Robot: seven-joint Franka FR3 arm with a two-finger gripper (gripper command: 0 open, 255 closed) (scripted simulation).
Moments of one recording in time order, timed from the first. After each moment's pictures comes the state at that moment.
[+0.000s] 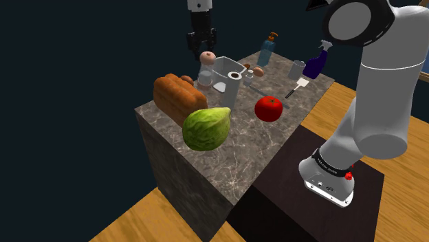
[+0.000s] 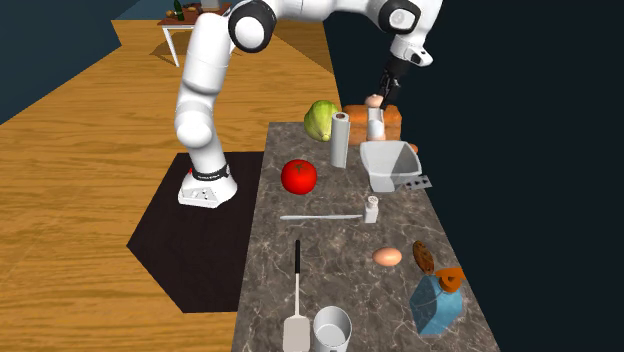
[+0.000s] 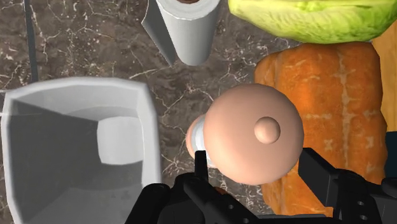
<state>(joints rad) 0.29 0.46 -0.18 -1.28 0.12 1.50 0.15</state>
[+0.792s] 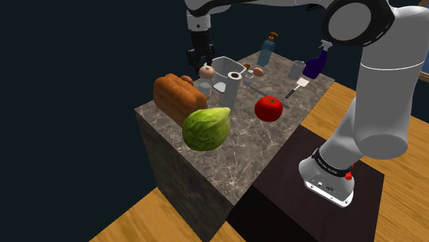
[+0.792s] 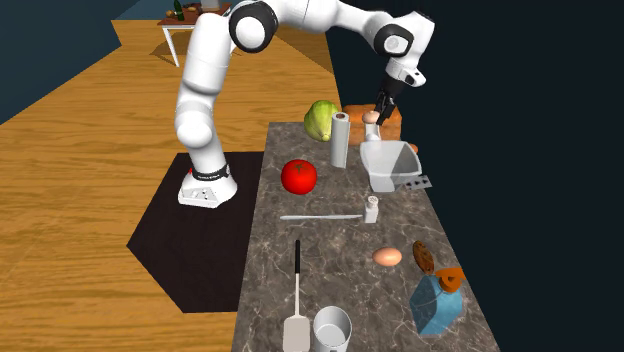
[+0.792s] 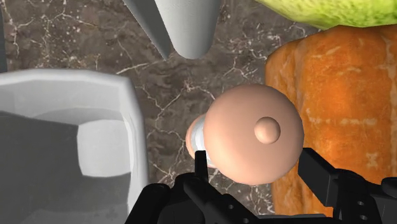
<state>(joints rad) 0.30 0.47 -0.18 -1.44 0.12 1.67 0.14</state>
